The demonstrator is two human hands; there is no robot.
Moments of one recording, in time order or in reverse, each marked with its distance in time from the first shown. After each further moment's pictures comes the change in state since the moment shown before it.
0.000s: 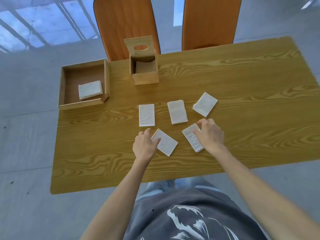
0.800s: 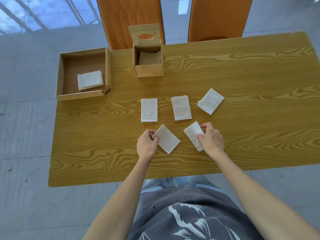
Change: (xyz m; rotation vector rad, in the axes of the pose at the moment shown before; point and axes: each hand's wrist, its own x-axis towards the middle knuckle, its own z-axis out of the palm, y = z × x) left_hand 0.009 -0.015 0.023 -0.355 0.008 -0.151; right_hand 0.000 0.011 0.033 0.160 -0.048 0.118
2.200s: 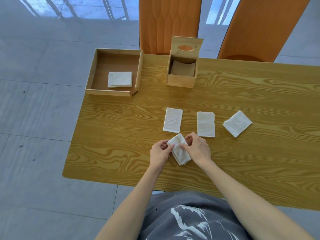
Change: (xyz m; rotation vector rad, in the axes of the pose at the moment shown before) left_hand 0.020 -0.029 -0.012 -0.682 -0.130 -0.218; right_hand 0.009 -0.100 0.055 0.016 -0.163 -0.233
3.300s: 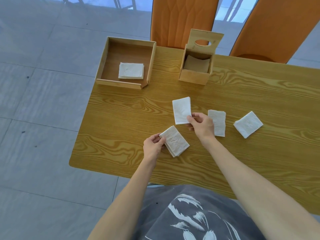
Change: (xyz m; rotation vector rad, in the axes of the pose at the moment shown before) left_hand 0.010 0.002 -0.048 -0.251 0.137 -0.075; right_hand 0.042 -0.048 -0.008 0.649 0.029 0.091
